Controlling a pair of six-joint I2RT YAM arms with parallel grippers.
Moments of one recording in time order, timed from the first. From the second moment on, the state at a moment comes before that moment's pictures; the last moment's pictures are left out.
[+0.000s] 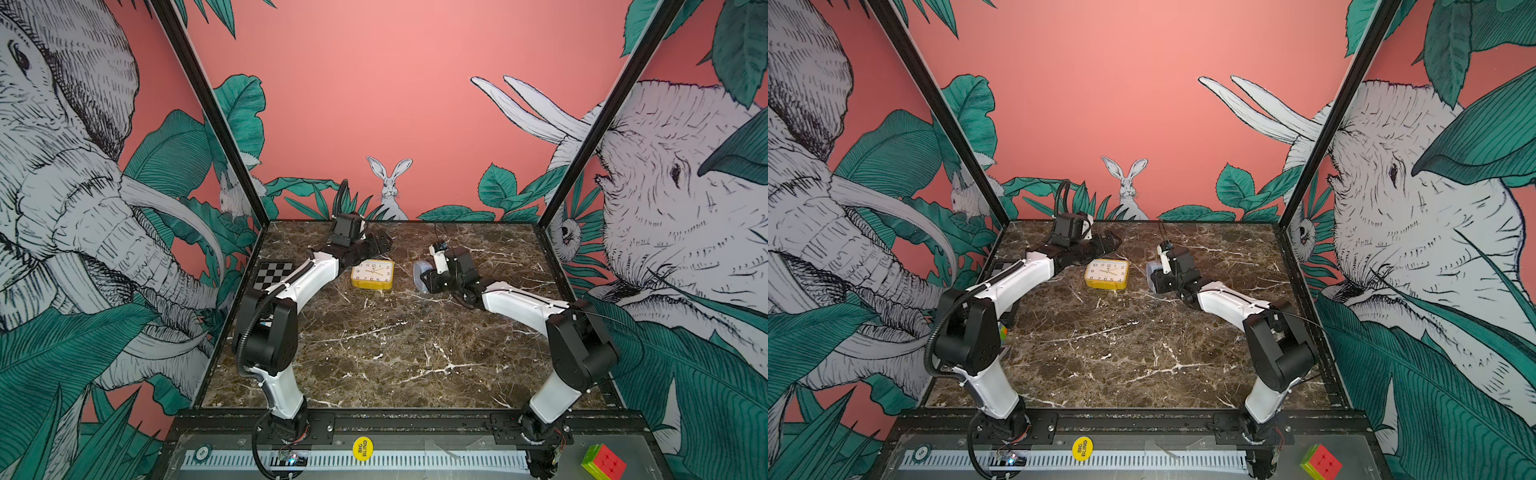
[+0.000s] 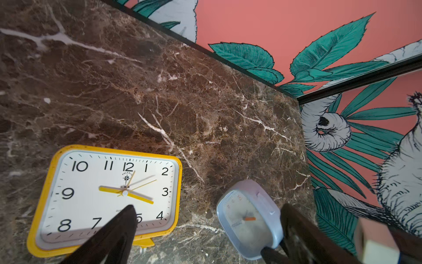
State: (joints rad) left arm -0.38 1.76 1.38 -0.26 0.26 -0.63; right arm 0.53 1.69 1.07 -0.05 -0.14 0.27
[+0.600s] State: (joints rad) left arm -0.38 1.76 1.33 -0.27 0.35 -0.45; right arm 0.39 1.89 1.21 -0.12 -0.60 0.63
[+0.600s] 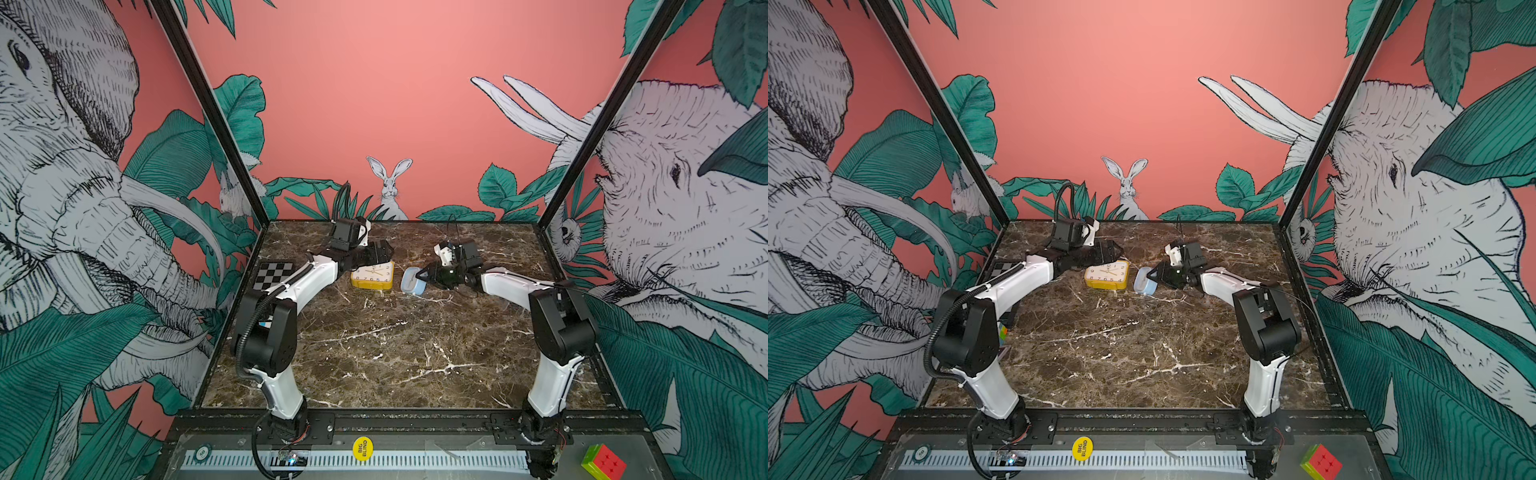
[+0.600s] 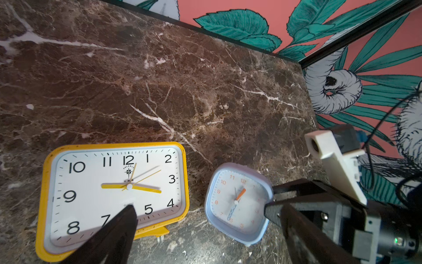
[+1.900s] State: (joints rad) left arm -0.35 1.76 1.27 -0.28 0.34 -0.40; right arm 0.33 2.16 1.54 -0.42 -0.57 0.57
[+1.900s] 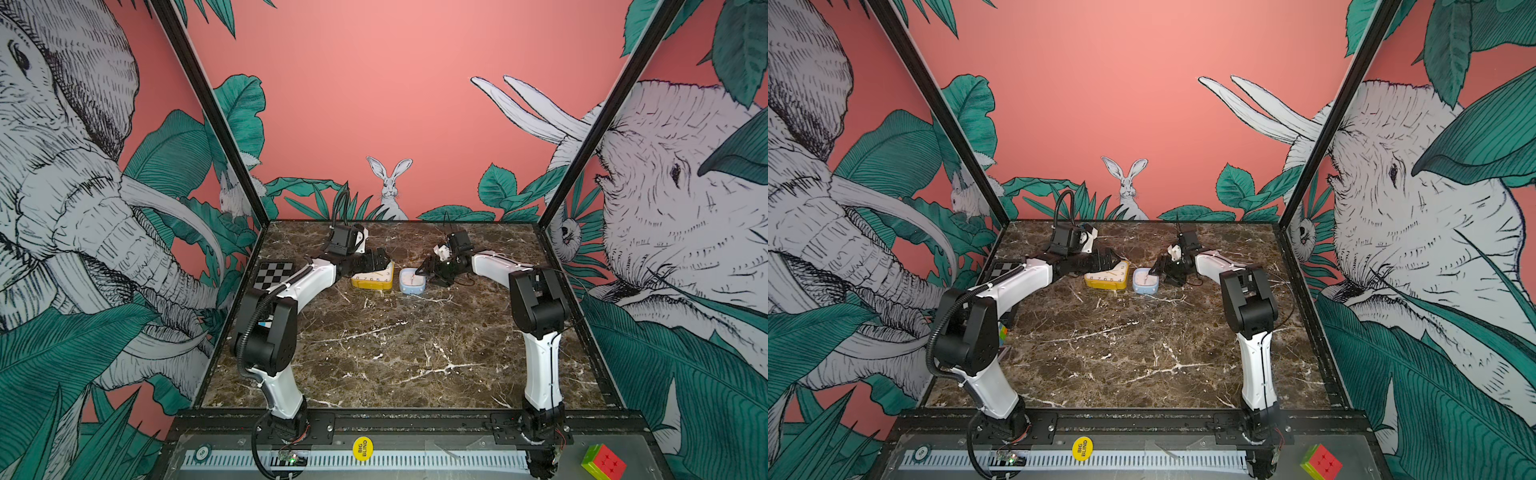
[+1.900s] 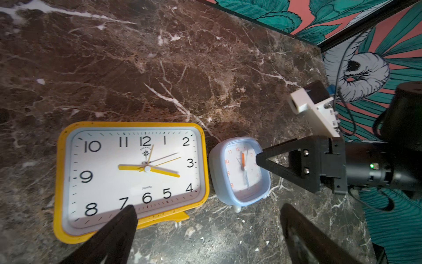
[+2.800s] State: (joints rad) left arm -0.06 1.50 0.49 0.40 -0.23 0.07; right arm 0.22 1.53 0.58 0.27 0.52 -0.09
